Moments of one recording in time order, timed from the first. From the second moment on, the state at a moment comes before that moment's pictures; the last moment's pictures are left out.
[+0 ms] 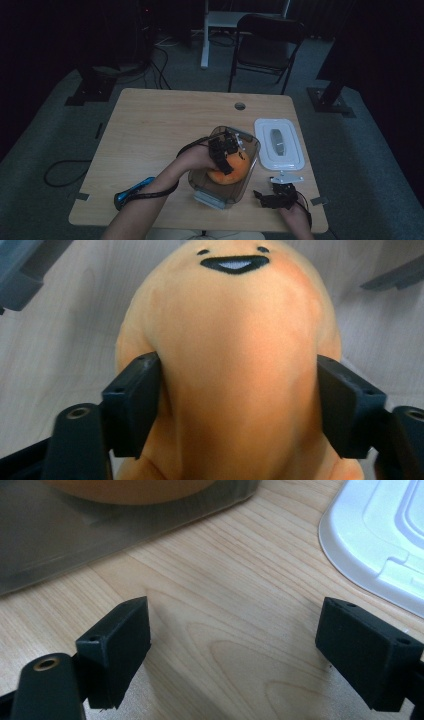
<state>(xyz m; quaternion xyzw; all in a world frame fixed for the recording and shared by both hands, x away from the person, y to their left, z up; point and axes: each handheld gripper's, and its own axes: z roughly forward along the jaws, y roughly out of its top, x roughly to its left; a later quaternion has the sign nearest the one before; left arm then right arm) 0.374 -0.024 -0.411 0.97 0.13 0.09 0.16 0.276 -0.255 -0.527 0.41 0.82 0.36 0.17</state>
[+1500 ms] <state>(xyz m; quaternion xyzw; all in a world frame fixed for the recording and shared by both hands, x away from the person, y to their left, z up) 0.355 0.064 -0.373 0.94 0.20 0.08 0.27 0.275 -0.252 -0.527 0.41 0.82 0.35 0.18</state>
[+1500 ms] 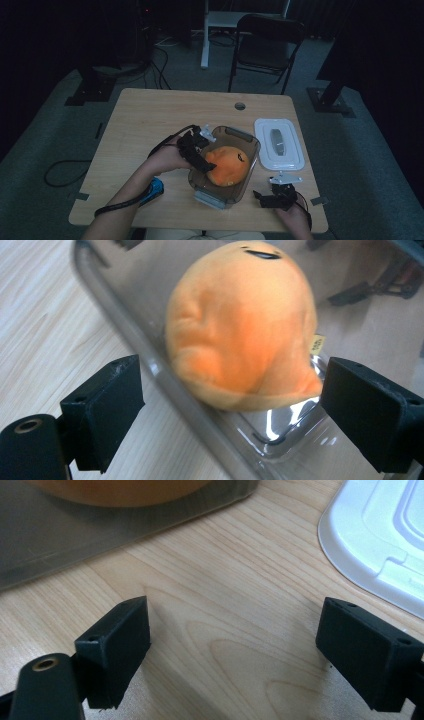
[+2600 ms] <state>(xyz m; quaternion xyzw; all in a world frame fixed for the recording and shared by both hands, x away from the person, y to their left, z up) 0.323 0.153 -0.373 0.91 0.26 0.11 0.30 0.275 -0.252 -0.527 0.41 0.82 0.35 0.18</state>
